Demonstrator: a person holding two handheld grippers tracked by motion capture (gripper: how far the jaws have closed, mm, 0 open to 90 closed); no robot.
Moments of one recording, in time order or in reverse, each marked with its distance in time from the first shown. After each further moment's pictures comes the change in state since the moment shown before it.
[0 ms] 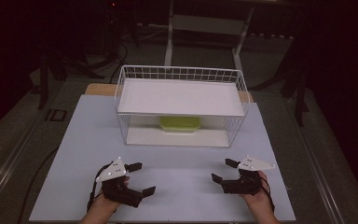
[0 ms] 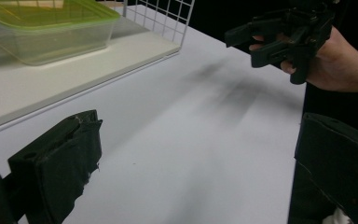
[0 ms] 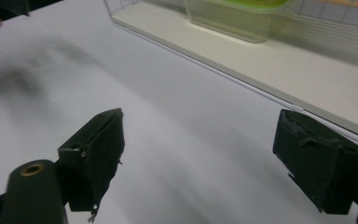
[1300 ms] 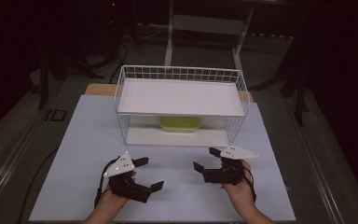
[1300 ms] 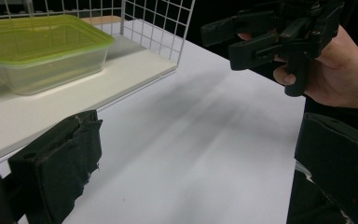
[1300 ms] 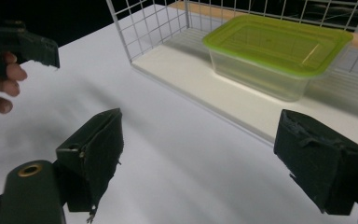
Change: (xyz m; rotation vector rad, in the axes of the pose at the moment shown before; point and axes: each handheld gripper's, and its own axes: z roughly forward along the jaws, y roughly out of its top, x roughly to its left) left arm -0.014 0.026 0.010 -0.023 0.006 0.003; right arm 0.037 0.053 0.028 -0.052 0.001 0.019
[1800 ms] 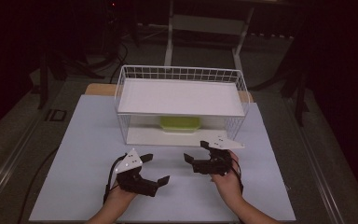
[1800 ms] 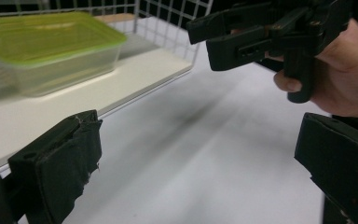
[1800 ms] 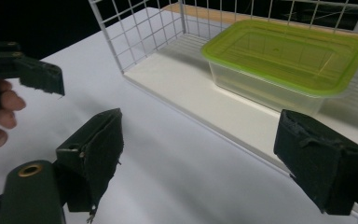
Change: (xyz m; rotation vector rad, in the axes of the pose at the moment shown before) left arm 0.004 0.002 0.023 0.007 0.047 0.000; right arm 0.000 0.014 0.036 -0.001 -0.014 0.023
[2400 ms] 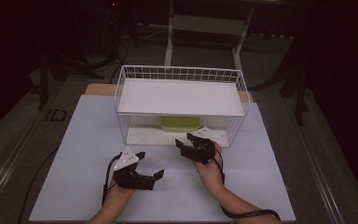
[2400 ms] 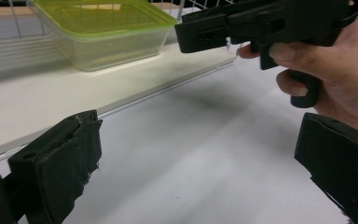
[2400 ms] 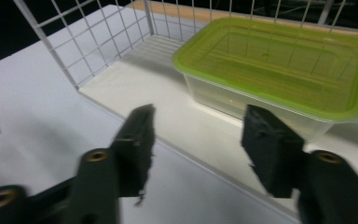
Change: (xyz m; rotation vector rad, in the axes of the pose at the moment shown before) left arm 0.016 -0.013 0.004 0.021 0.145 -0.059; right arm -0.001 0.009 0.060 0.012 -0.130 0.037
